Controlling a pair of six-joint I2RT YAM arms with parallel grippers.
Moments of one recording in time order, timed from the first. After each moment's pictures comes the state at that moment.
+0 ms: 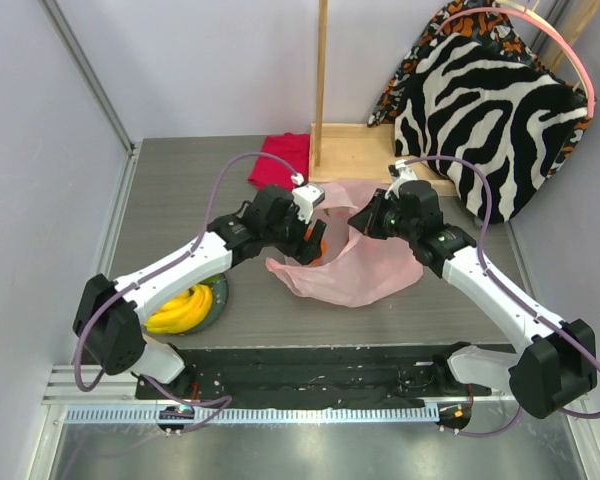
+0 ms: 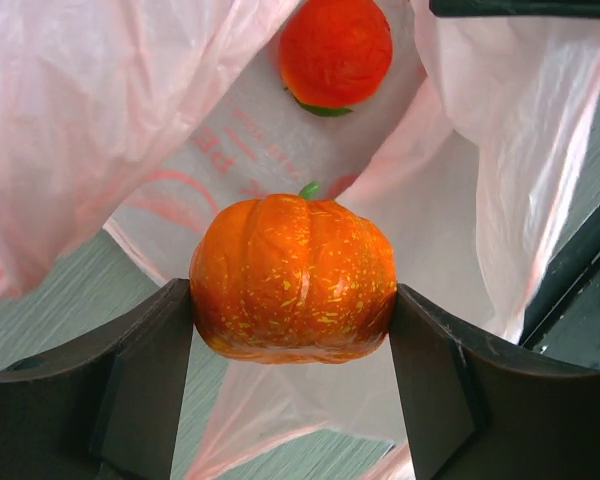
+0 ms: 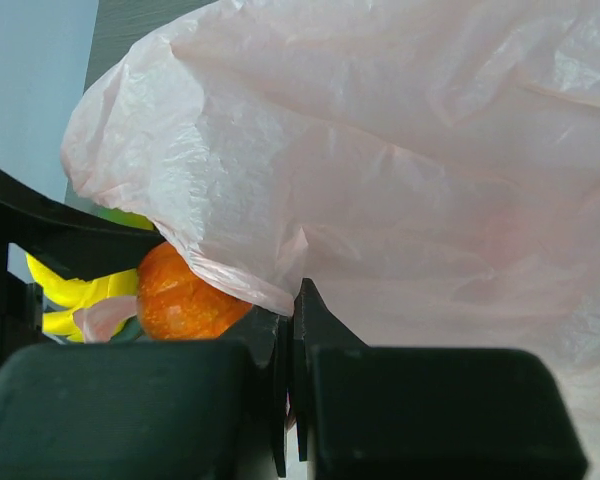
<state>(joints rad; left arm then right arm) -0.76 1.46 1.19 -0.42 0.14 -0.10 0.43 1.18 0.93 -0.22 -0.18 0.58</state>
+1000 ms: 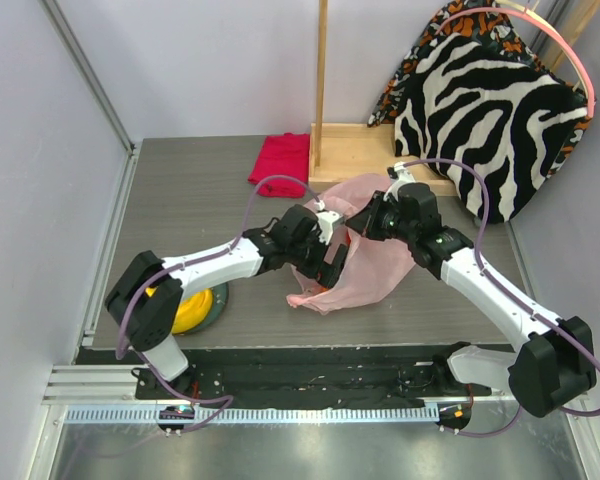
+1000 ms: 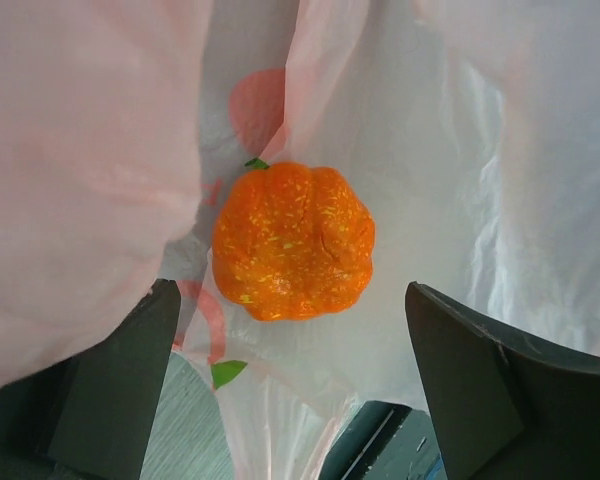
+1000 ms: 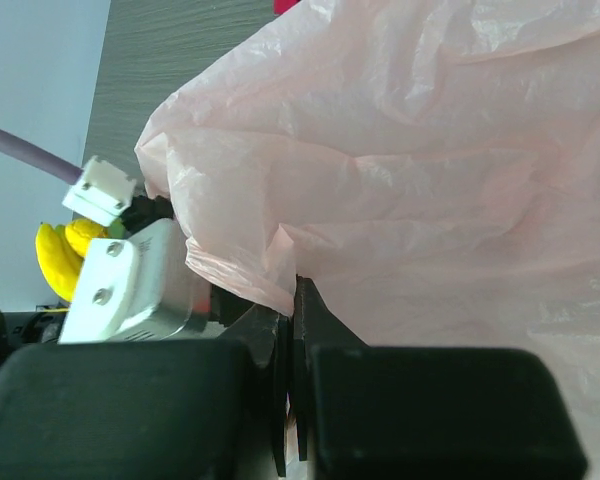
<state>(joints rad) -0.84 1.68 1.12 -0.24 0.31 -0.29 0.43 1.19 0.89 -0.16 -0.20 0.60</state>
